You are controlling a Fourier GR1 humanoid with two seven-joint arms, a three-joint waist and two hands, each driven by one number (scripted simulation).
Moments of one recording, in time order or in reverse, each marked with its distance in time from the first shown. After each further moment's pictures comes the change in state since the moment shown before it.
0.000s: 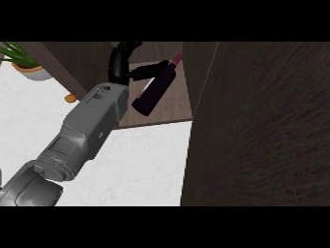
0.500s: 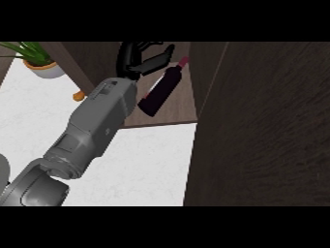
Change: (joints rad) left arm -0.035 -0.031 0.052 -0.044 0.042 -0.172 -0.033; right arm 0.027 -0.013 -0.017 -0.007 -0.003 0.002 0.005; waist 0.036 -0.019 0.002
